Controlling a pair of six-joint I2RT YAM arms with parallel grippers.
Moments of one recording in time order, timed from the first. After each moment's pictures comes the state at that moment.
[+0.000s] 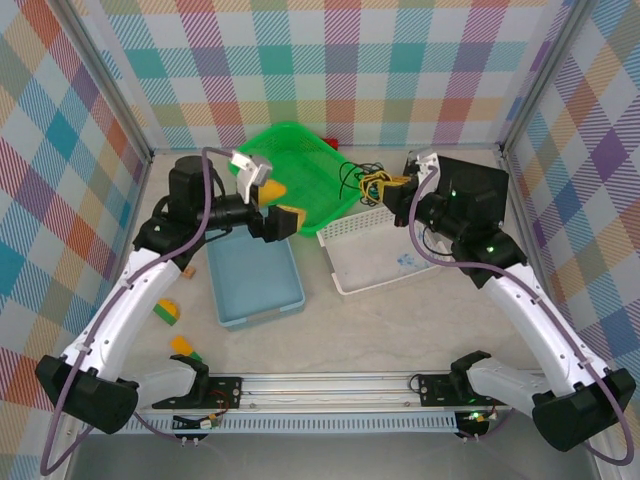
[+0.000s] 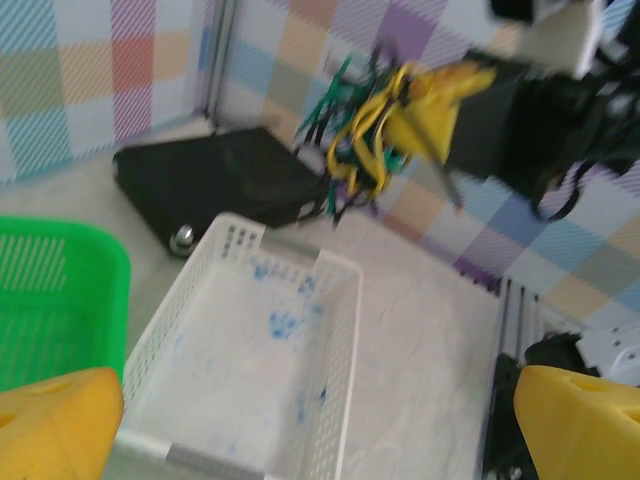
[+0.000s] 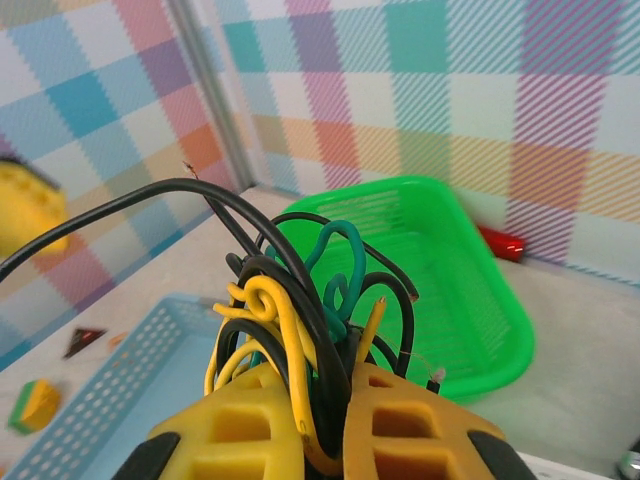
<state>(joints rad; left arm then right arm) -0.37 1.17 1.26 -0.39 0.77 -0.10 0.42 1.06 1.10 -0.25 -0.37 0.13</state>
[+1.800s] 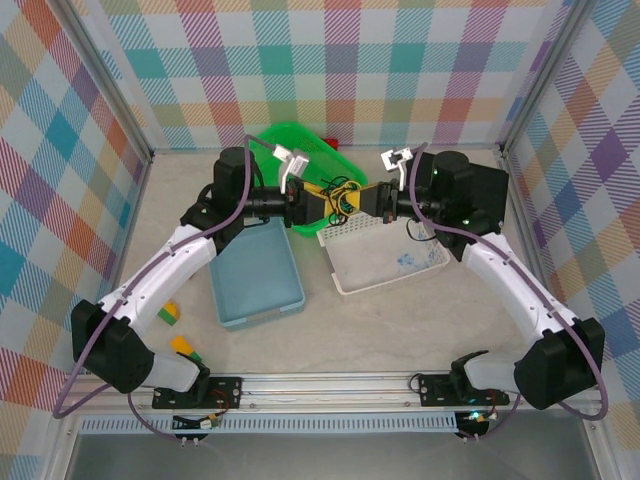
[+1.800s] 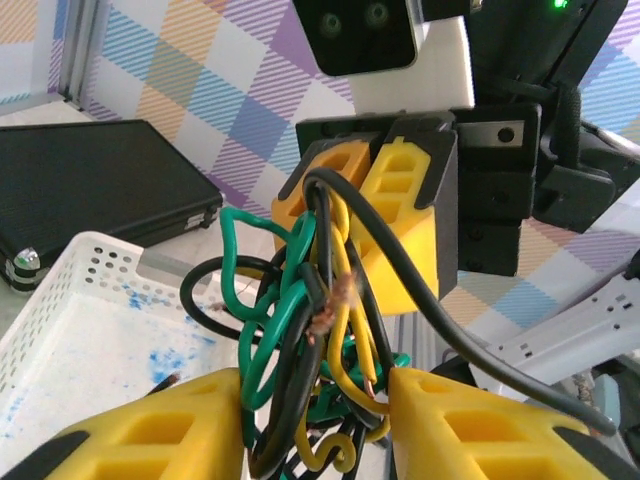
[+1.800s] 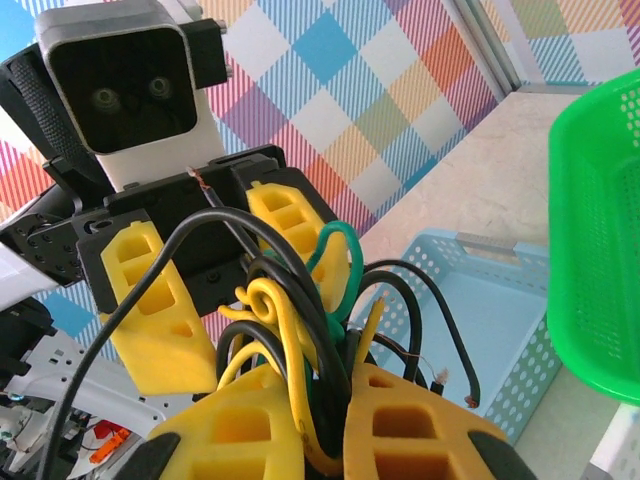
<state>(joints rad) -0.49 1.39 1.27 -0.13 0.90 -0.30 0.38 1.28 1.14 -0.06 -0.95 0.50</state>
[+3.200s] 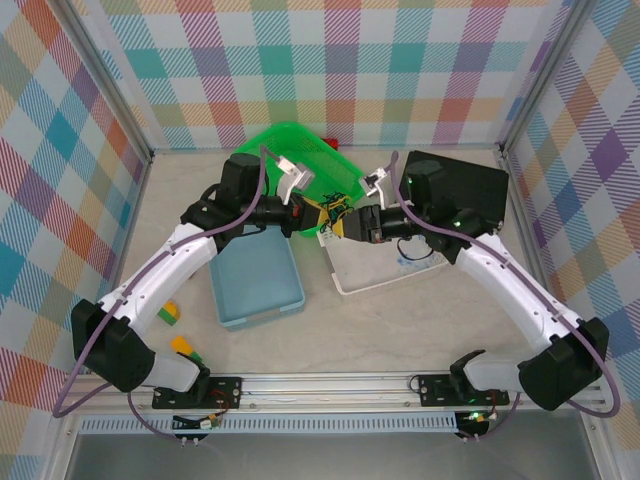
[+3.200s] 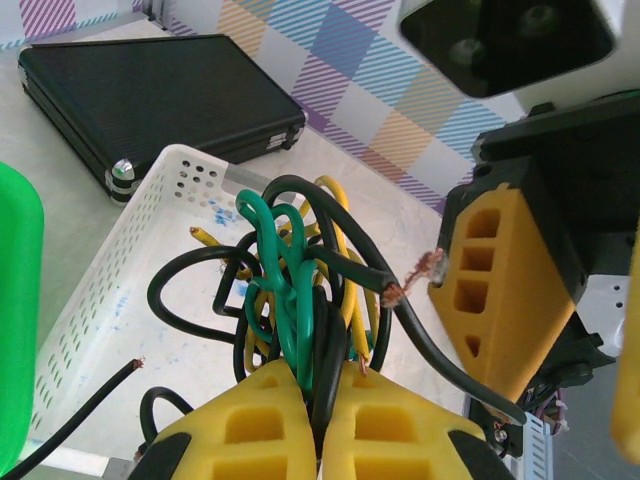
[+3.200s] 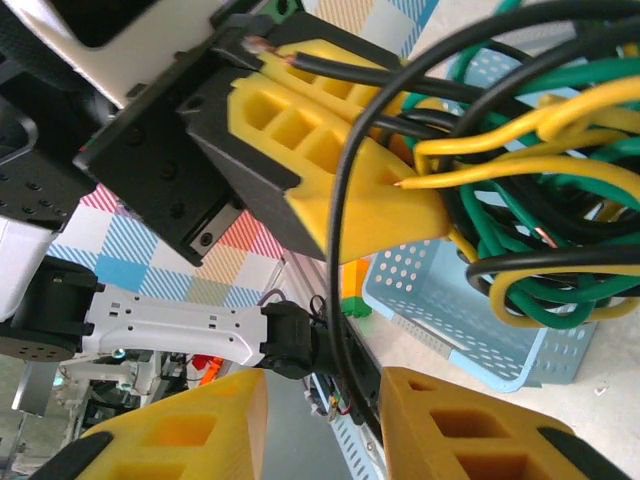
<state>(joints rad) -0.50 1.40 1.31 -0.42 0.74 -0.06 0.52 1.28 1.22 -0.48 -0.91 0.59</state>
